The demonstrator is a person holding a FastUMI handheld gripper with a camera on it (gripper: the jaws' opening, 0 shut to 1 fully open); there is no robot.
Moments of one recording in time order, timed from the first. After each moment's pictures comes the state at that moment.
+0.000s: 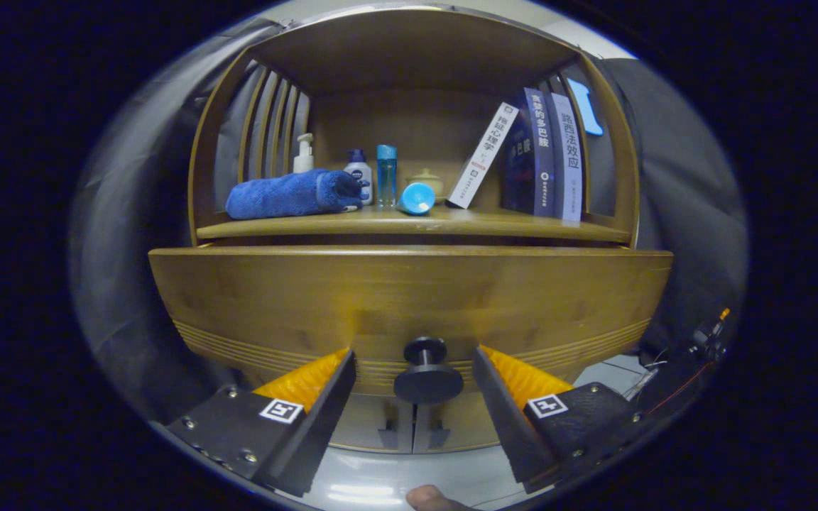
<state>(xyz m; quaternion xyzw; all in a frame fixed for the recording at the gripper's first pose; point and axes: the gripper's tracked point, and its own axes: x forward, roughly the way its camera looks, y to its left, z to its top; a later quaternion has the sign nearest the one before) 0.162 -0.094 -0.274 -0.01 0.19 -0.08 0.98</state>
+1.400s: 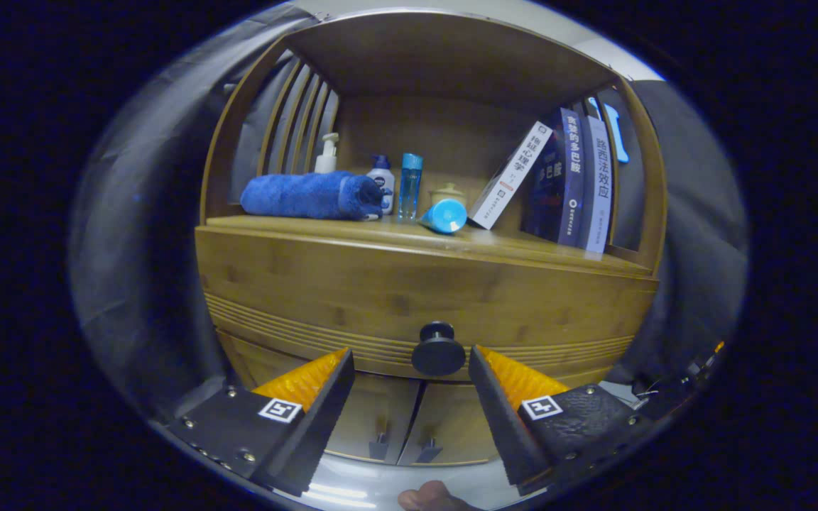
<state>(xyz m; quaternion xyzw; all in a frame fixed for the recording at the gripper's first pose) 0.166 -0.083 -0.255 -0.05 0.17 -0.05 0.98</state>
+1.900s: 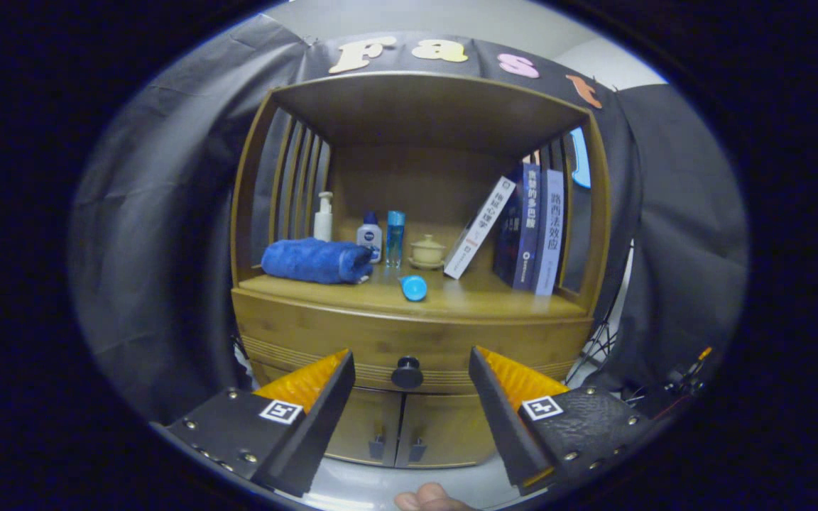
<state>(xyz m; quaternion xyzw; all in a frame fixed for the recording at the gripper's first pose) 0.104 -0.091 -0.144 -0.05 0.12 -0.05 0.99</state>
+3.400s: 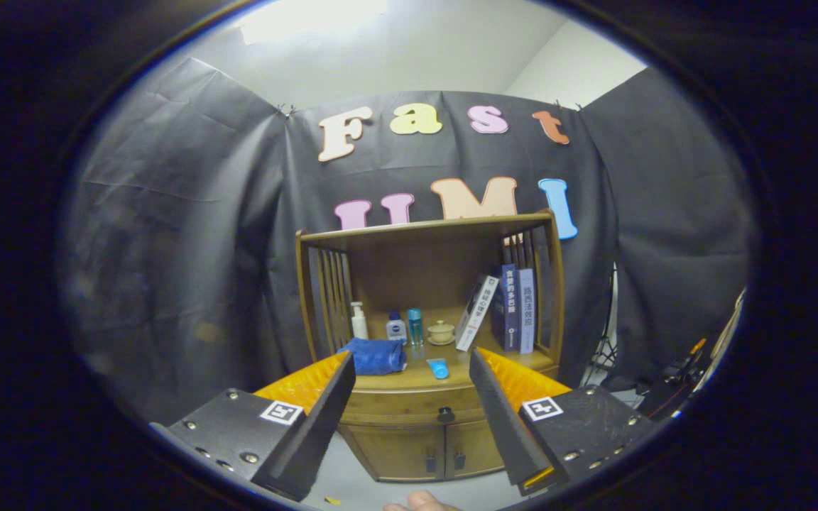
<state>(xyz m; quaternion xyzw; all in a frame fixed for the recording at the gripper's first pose) -0.005 -0.019 0.055 0.05 0.03 -0.05 1.00</state>
